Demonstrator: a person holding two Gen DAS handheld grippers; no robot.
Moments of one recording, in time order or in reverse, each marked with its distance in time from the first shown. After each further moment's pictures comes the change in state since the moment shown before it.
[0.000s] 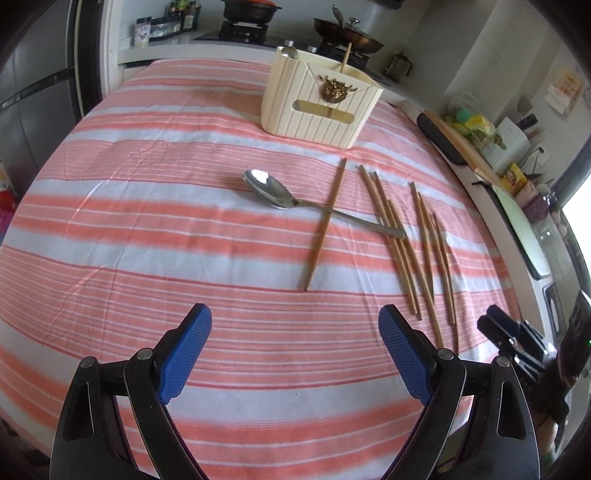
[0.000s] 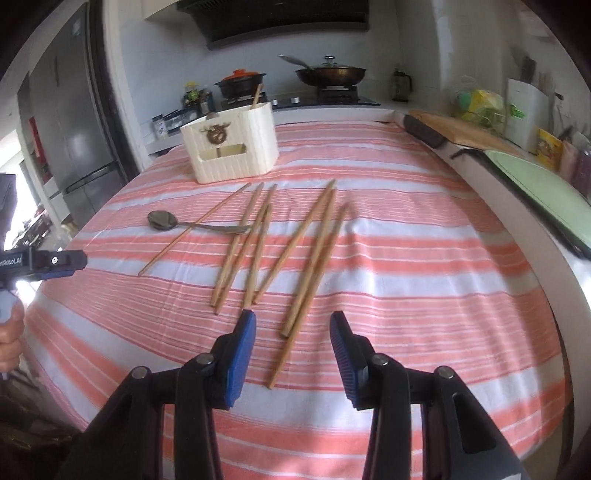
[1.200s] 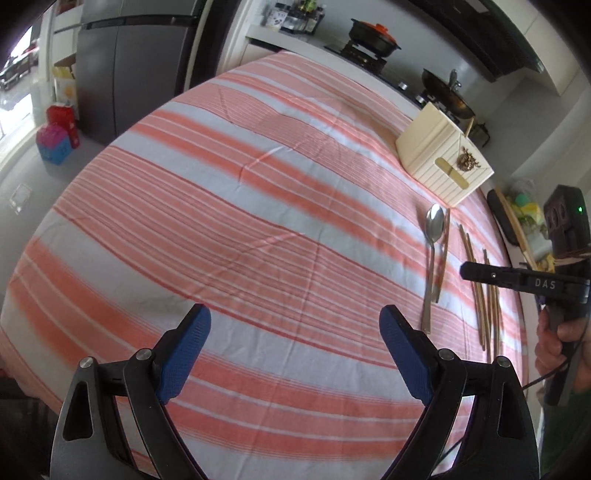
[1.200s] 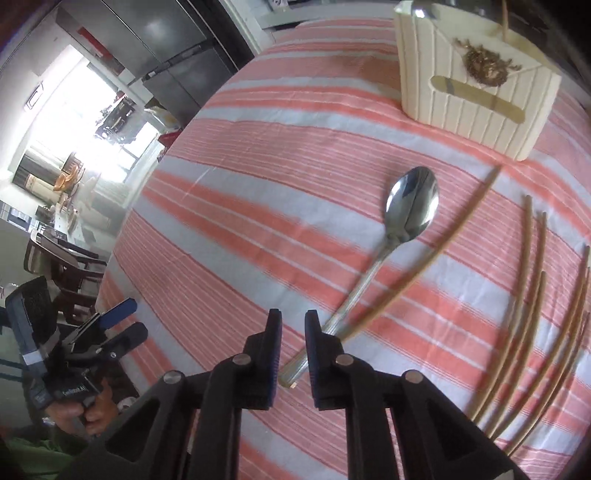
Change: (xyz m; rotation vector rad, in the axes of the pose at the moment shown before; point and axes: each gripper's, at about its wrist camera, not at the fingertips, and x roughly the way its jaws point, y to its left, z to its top) left arm -0.039 0.151 -0.044 -0.333 -0.084 0.103; right arm 0.136 0.191 0.115 -0.184 0.518 0.349
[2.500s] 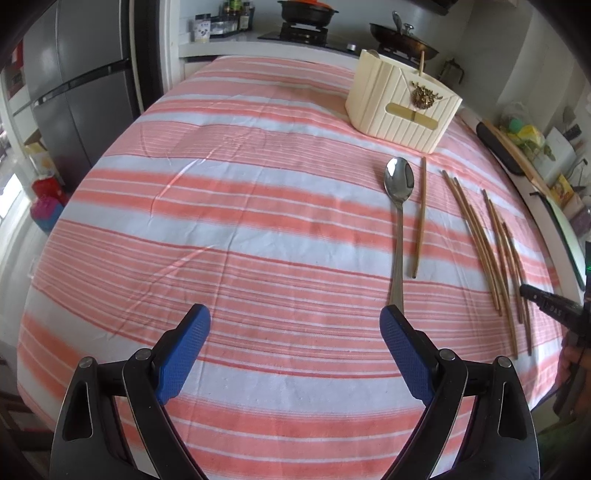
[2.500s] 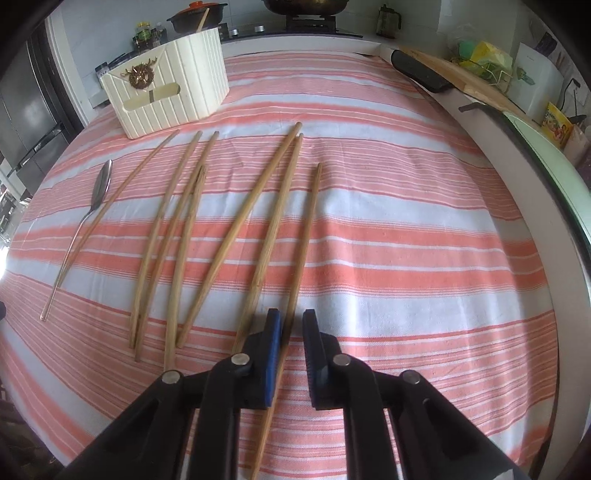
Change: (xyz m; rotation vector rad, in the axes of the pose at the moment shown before) left arm 0.026 -0.088 -0.004 0.293 0.036 0.084; right arm -0.066 -0.172 -0.143 0.345 -0.218 -0.463
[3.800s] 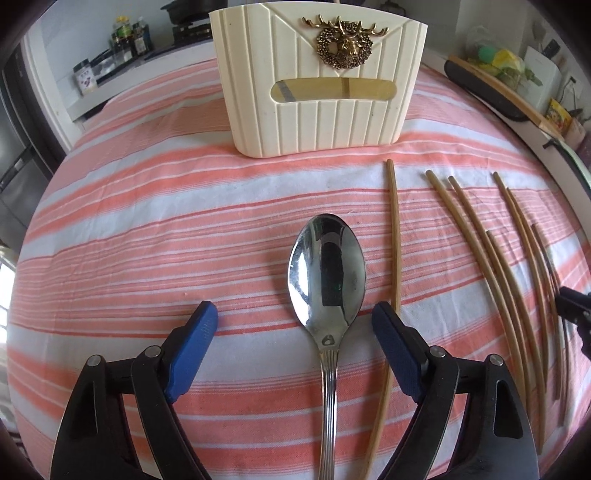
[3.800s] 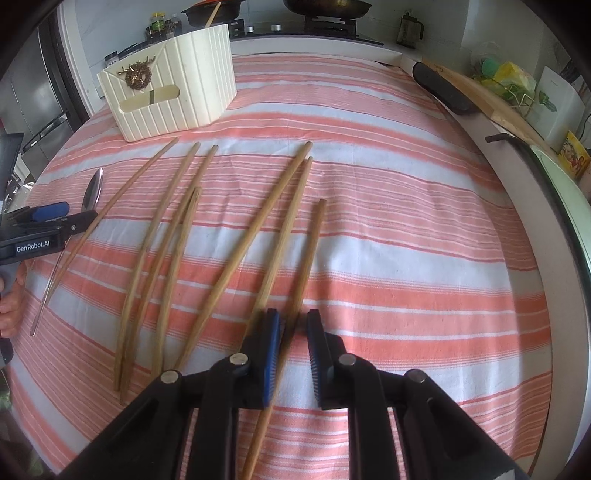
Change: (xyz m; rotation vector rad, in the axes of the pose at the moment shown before) left arm 0.125 -0.120 0.100 0.315 0.052 0.009; right arm 0.023 -0.004 0.037 -0.068 -0.002 0.021
